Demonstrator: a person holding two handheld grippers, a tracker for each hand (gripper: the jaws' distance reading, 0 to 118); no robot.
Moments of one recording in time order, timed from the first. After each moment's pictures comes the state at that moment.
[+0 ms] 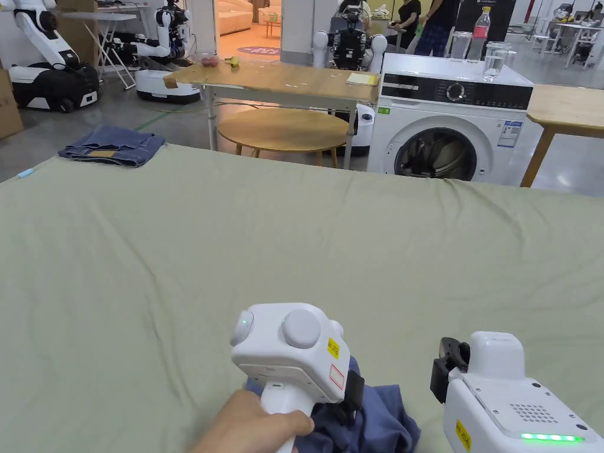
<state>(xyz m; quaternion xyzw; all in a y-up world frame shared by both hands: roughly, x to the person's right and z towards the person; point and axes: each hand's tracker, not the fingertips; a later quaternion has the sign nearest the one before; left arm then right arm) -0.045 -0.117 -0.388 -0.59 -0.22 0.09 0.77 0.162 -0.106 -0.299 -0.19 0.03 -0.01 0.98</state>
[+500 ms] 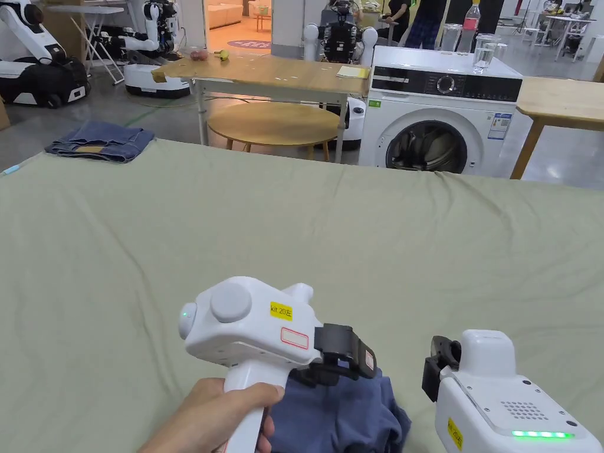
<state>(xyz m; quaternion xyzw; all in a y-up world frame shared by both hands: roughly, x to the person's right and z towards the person) -0.095 -0.090 -0.387 -0.51 -0.32 0.25 0.76 0.163 -0.111 -0.294 -0.19 0.03 -0.01 0.98</state>
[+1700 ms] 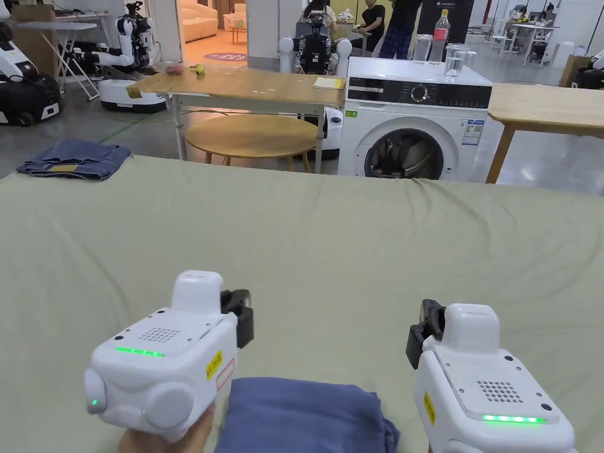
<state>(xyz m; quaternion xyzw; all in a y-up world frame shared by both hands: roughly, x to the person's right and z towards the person) -0.144 -0.073 -0.335 -0.14 -0.10 0.04 0.98 0.150 -0.086 -0.309 -0.09 -0.01 -0.02 1.00</state>
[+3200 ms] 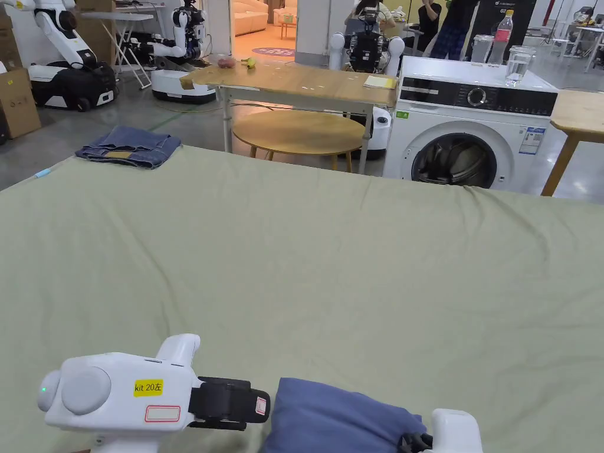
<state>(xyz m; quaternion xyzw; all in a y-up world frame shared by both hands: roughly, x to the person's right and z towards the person) -0.251 -0.140 -0.347 -0.46 -0.28 0.23 0.81 0.125 -0.178 -0.308 -0.37 0.09 -0.04 0.92</state>
